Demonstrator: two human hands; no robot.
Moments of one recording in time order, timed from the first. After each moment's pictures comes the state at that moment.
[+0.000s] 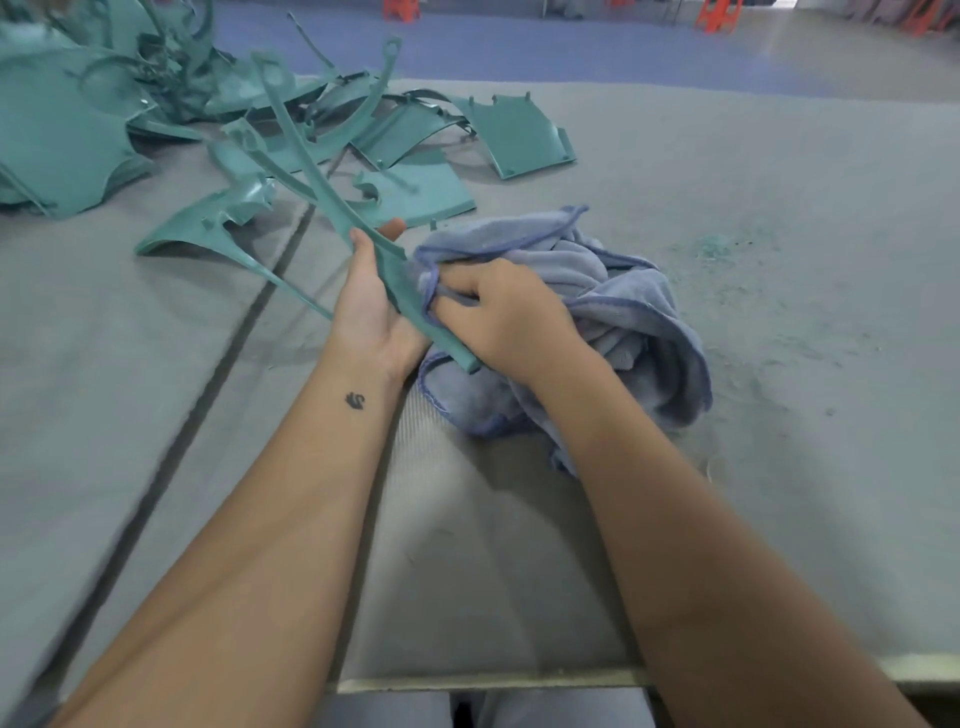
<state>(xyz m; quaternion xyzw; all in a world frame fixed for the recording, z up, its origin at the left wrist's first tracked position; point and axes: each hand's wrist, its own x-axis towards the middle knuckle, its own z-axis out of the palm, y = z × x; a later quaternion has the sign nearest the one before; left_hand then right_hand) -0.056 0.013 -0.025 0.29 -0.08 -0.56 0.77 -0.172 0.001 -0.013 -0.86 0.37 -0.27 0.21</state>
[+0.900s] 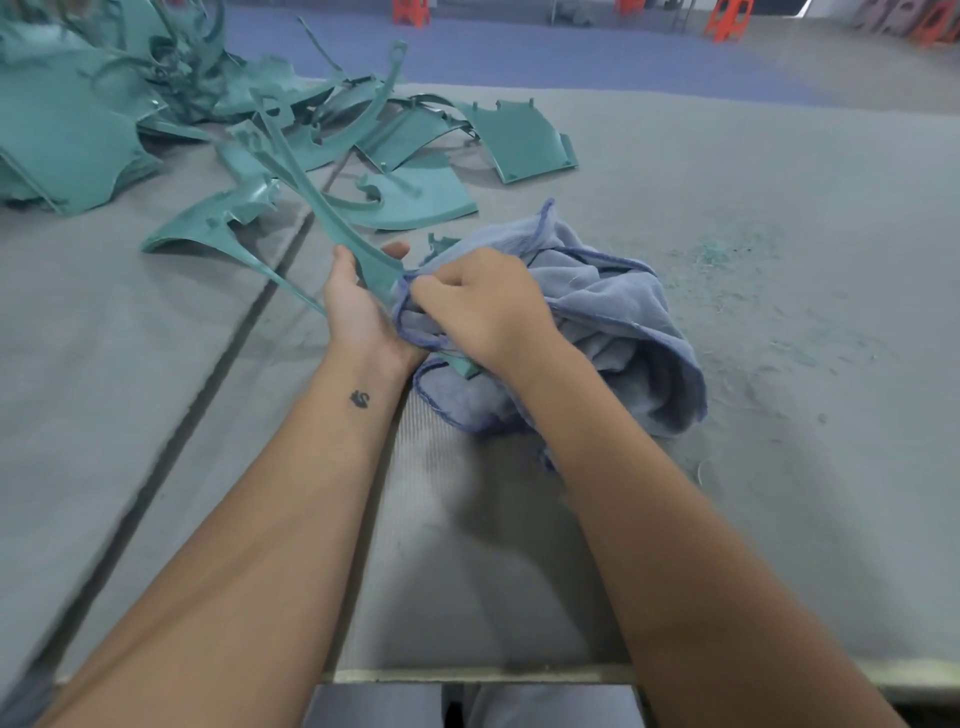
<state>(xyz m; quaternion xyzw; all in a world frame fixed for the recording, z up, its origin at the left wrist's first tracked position) -0.055 0.022 -0.026 0.34 -0.06 -0.52 0.78 -0.159 0.009 0.000 -0.83 0.40 -0.29 0.27</state>
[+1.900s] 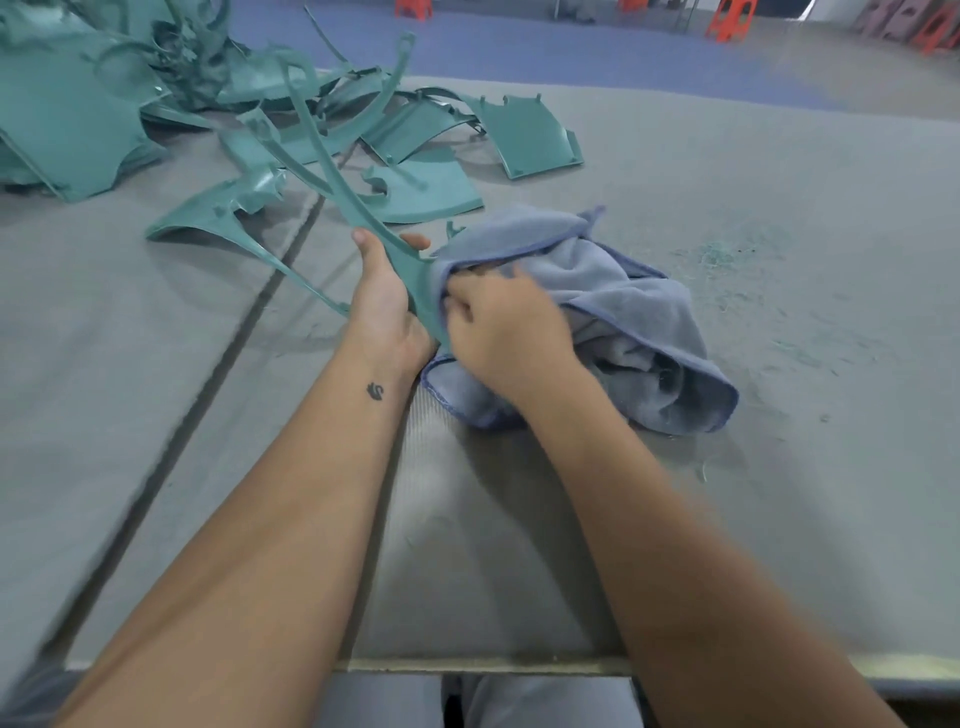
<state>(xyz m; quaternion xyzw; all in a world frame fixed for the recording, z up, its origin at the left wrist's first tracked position) -0.060 0.007 -0.032 0.35 -0.09 -0.52 0.78 -0.167 0.014 -0.022 -0.88 0.41 -0.24 0.01</state>
